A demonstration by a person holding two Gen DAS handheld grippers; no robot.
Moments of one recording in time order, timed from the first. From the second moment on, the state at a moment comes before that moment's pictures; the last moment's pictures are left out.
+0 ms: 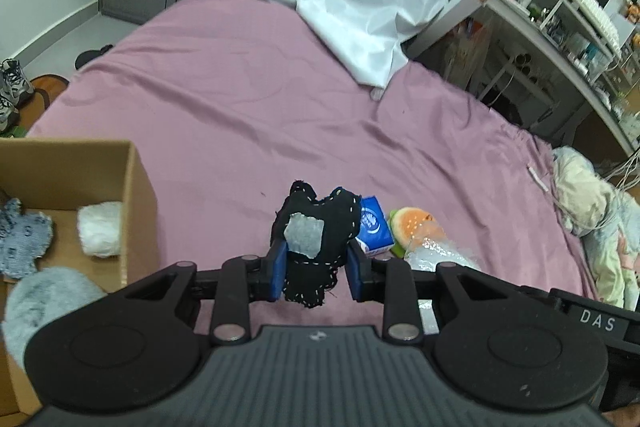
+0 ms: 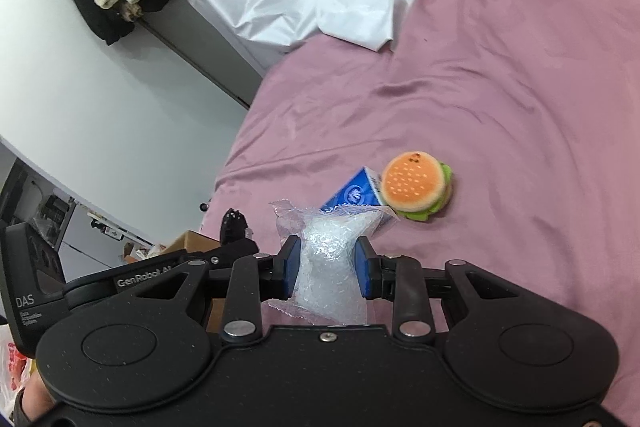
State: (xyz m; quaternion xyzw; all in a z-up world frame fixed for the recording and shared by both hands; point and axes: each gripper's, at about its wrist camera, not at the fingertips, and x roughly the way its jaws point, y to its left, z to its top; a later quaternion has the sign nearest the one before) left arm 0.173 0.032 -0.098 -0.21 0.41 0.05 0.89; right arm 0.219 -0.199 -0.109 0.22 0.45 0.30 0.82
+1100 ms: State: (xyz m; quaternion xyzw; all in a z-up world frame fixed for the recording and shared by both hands) left arm 0.071 0.103 -0.051 -0.24 0.32 0.06 0.91; right arm 0.155 -0.125 -0.061 0.18 0.37 0.38 0.83
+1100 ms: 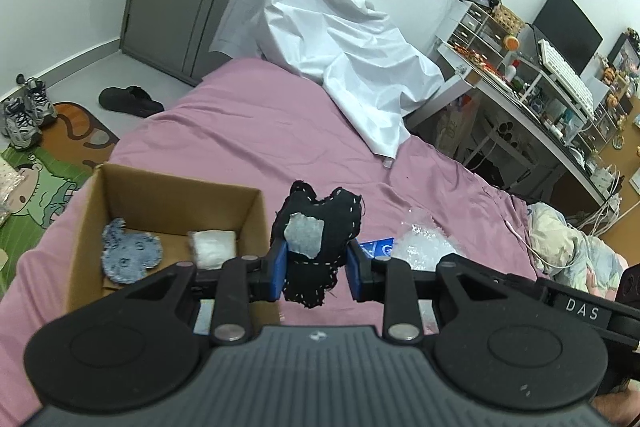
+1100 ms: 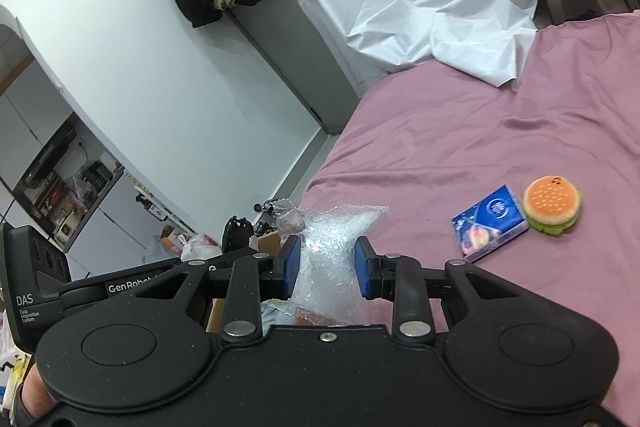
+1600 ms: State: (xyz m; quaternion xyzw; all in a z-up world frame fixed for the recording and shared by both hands) left arm 0.026 0.142 -0.049 -0.24 0.33 0.11 0.91; right arm 0.132 -0.086 -0.059 0.18 0.37 0.42 0.81
